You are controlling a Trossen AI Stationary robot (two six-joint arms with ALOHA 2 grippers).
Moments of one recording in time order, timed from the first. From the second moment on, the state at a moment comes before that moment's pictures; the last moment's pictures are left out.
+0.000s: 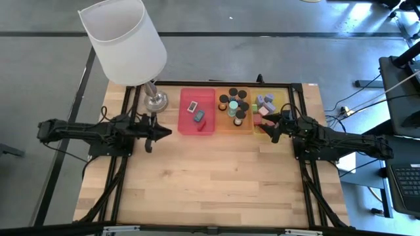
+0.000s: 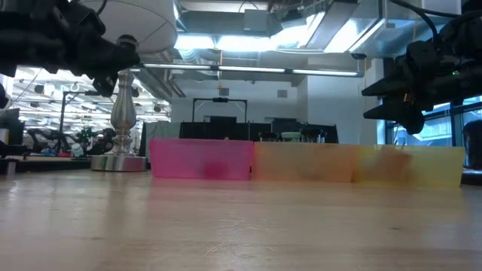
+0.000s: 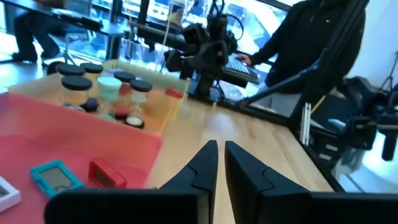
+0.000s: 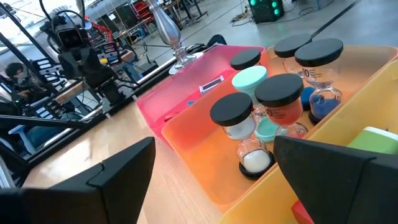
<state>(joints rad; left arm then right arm) 0.08 0.36 0.07 0.26 0.03 -0.31 -0.19 0.23 0.02 0.04 0.16 0.52</state>
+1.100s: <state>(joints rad) 0.08 0.20 0.01 0.11 -0.29 -0.16 -0.19 0.23 0.02 0.04 0.16 0.51</state>
